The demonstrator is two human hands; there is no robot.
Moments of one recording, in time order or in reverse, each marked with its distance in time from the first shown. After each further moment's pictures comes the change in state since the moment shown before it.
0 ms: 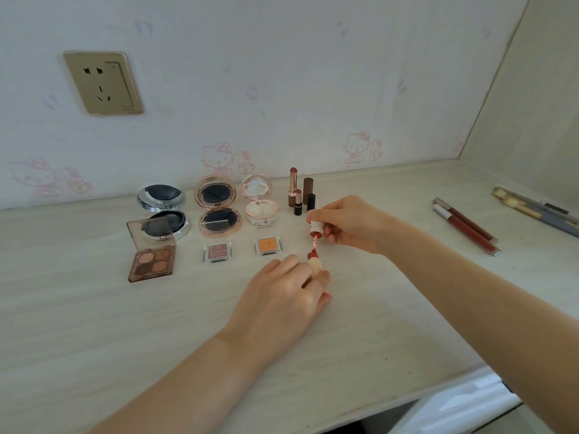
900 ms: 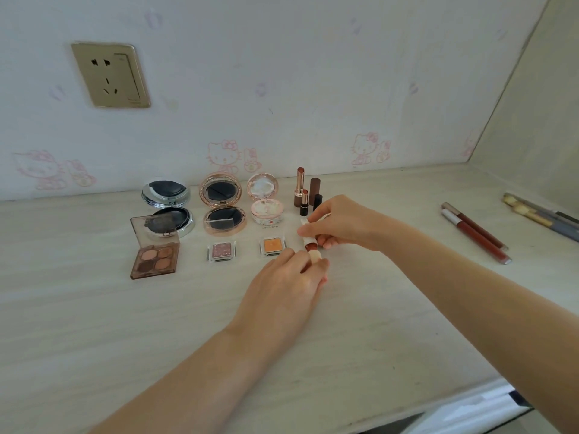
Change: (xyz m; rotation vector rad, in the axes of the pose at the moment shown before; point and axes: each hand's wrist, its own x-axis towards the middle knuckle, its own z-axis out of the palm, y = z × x) left_hand 0.007 -0.004 0.004 -0.141 -0.074 -0.191; right_hand 0.015 -0.005 0.009 -0.338 -0.054 -0.061
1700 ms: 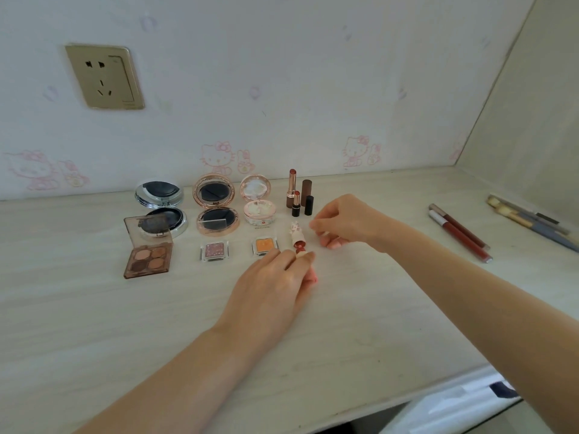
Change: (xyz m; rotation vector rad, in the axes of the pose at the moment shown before) left_hand -0.004 -0.002 0.000 -0.026 0.016 -0.081; right_hand -0.022 0.000 -0.015 -0.128 0.115 0.007
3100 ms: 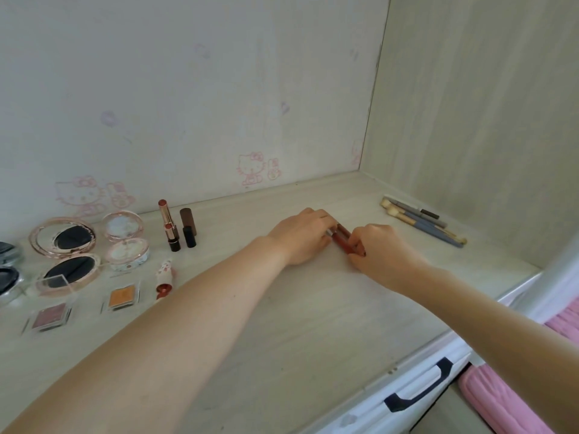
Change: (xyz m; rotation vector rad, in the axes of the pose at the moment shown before) left_hand 0.220 0.109 0.135 -0.079 -0.442 0.289; right_hand -0.076 0.141 -0.146 -0.653 0.367 0.073
